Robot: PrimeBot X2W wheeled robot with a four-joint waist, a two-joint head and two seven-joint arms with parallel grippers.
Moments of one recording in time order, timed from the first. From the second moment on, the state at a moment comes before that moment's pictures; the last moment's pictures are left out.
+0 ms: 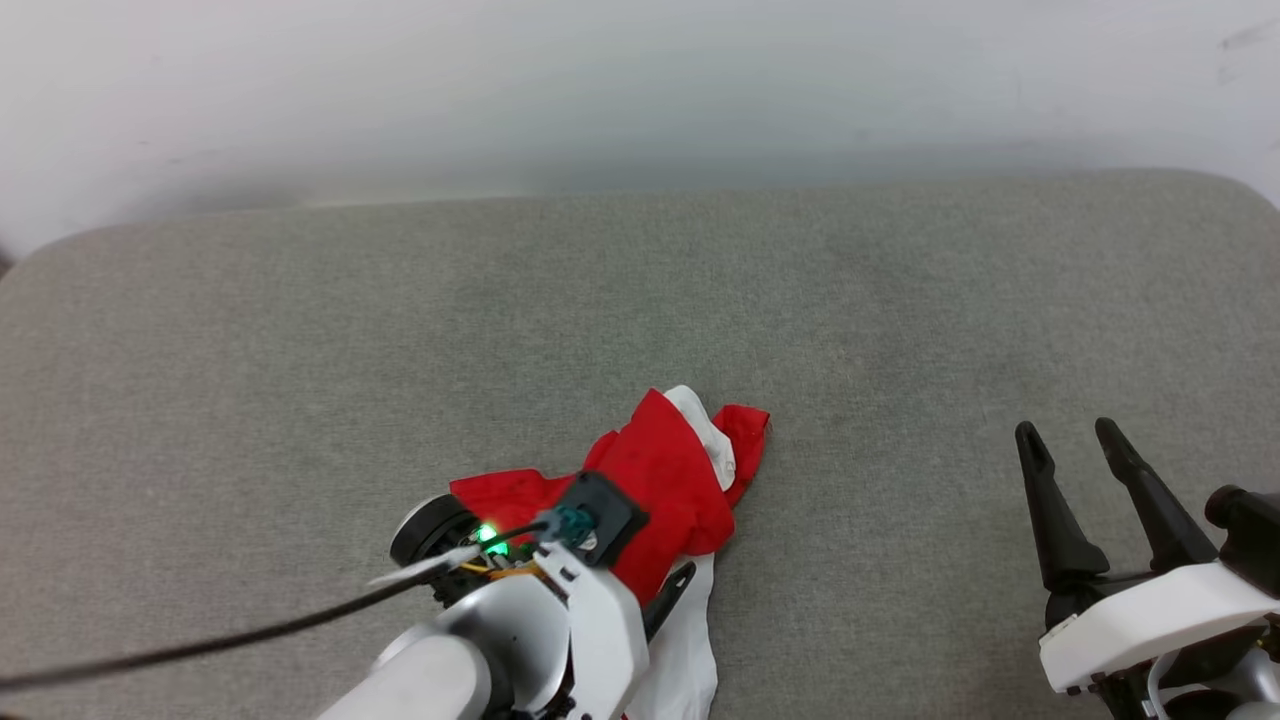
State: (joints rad) left arm -0.35 0.42 -0.76 -0.09 -0.50 -0.02 0.44; right arm 0.04 -0.05 -0.05 -0.23 0.27 0.13 0.17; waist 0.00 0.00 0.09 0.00
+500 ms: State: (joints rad) left arm -0.52 0.43 -0.90 0.11 -0.45 -0.11 0.62; right arm 0.01 -0.05 -0.05 -0.20 0.27 0.13 0.14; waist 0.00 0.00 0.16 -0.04
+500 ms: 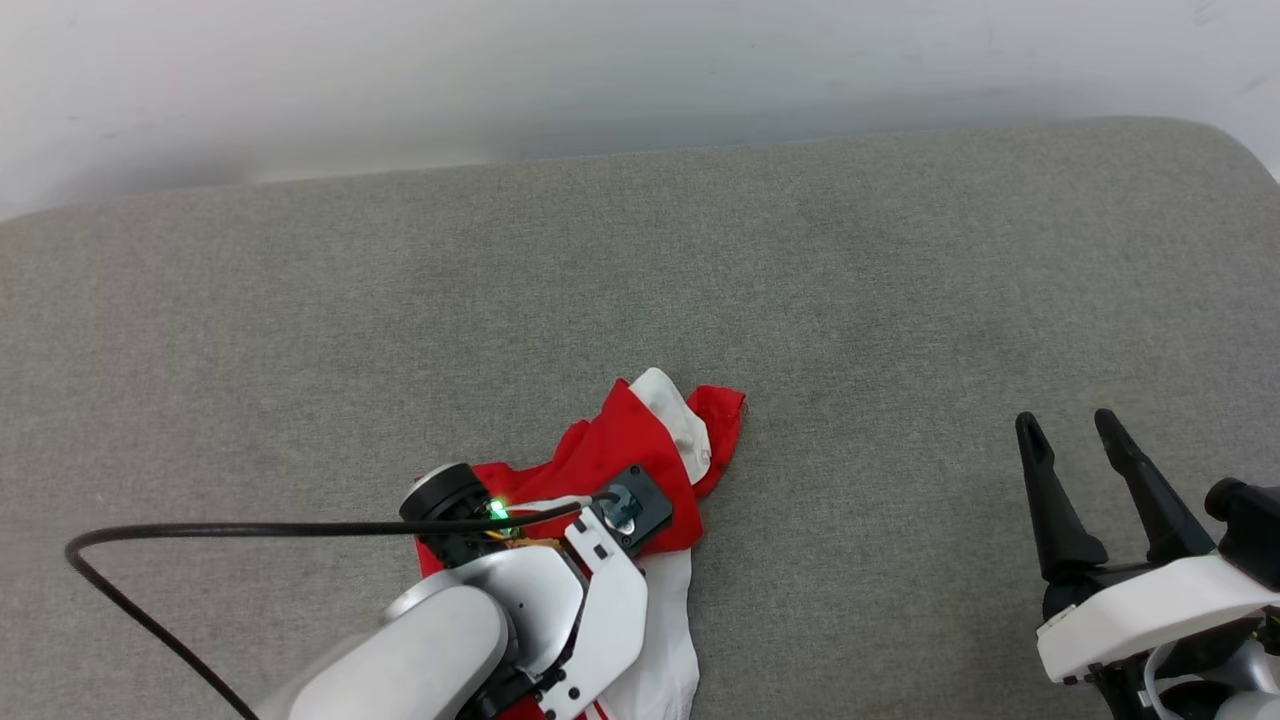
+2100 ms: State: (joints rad) left arm -0.58 0.36 -0.52 0.69 -0.65 -0.01 -0.13; right arm -0.01 -0.05 -0.03 -0.16 0.30 0.13 0.14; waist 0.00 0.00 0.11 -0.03
